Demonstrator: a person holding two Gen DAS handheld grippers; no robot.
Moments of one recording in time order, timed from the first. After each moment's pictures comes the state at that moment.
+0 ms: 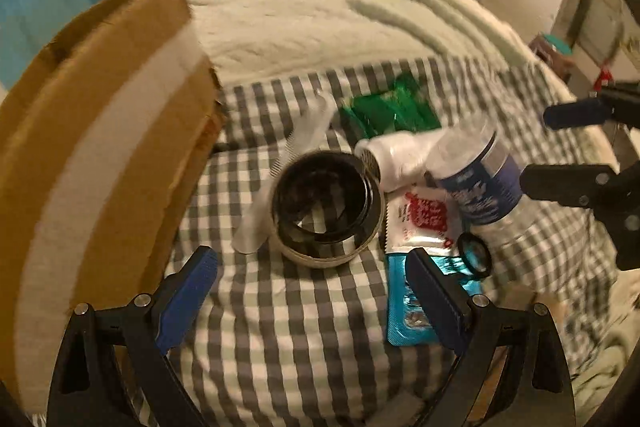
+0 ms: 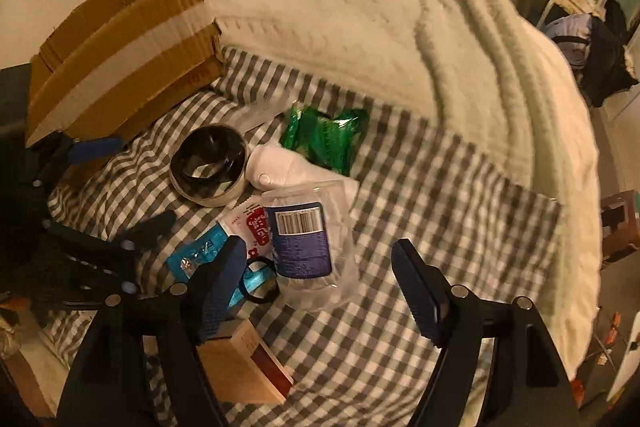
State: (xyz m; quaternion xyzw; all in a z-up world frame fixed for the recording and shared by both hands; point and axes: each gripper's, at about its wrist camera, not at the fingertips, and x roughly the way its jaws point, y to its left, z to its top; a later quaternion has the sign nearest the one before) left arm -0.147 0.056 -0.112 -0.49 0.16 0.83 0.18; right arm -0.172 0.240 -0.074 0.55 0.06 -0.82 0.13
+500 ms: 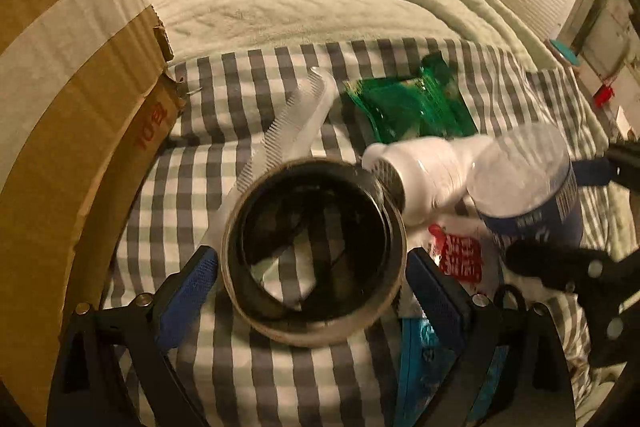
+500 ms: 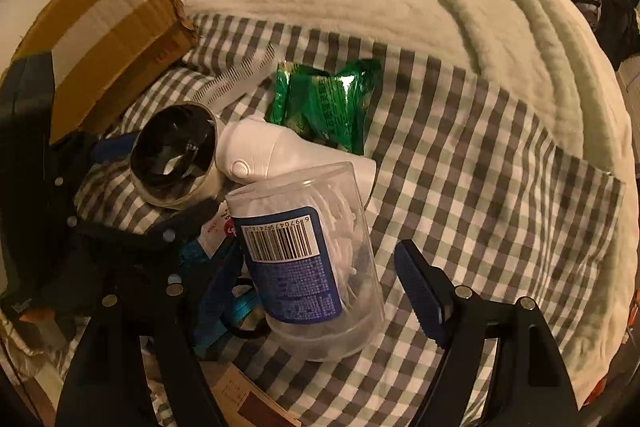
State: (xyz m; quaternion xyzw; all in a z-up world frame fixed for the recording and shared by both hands) left arm -0.185 0.069 -0.153 -0.52 0.12 0.82 0.18; right arm -0.197 0.240 -0.127 0.59 0.02 -0.79 0.13
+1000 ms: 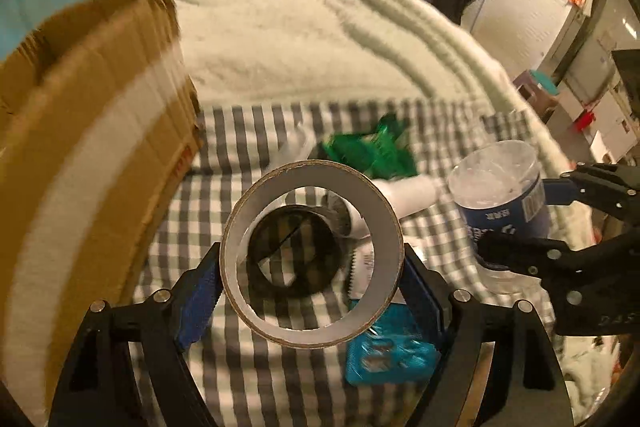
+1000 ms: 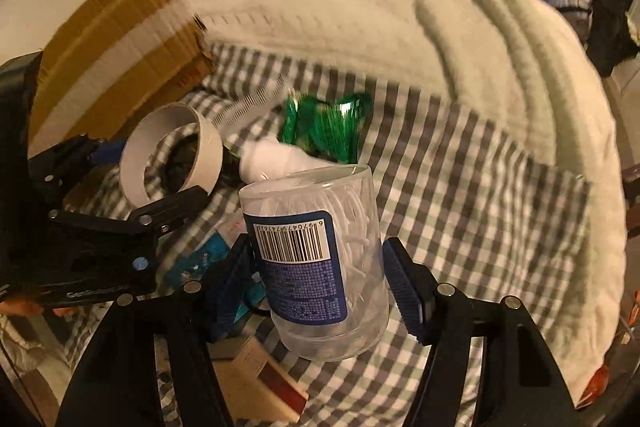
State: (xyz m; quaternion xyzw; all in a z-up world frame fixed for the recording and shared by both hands) left arm -0.161 0.048 -0.079 -0.50 0.07 0.84 0.21; right arm -0.175 0.243 -0.064 0.56 0.02 -0.82 0.13
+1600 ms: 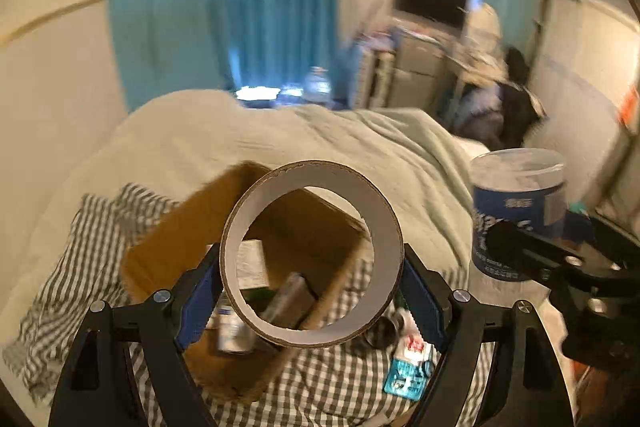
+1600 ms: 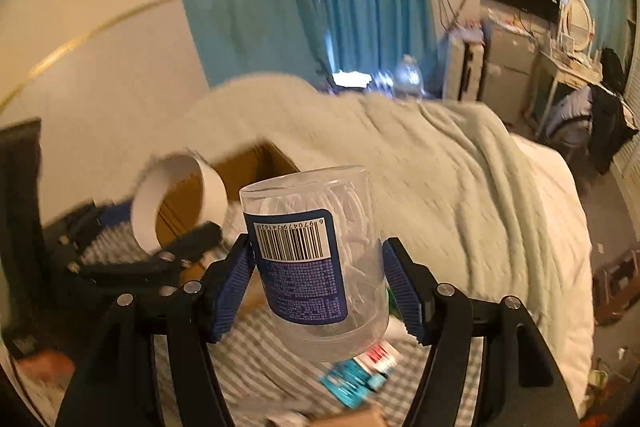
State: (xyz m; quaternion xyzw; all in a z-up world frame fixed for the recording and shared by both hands) left arm -0.153 -0.080 0.146 -0.37 -0.03 0.93 0.05; right arm -0.174 0.110 0.176 0.37 0.00 -0.91 0.18
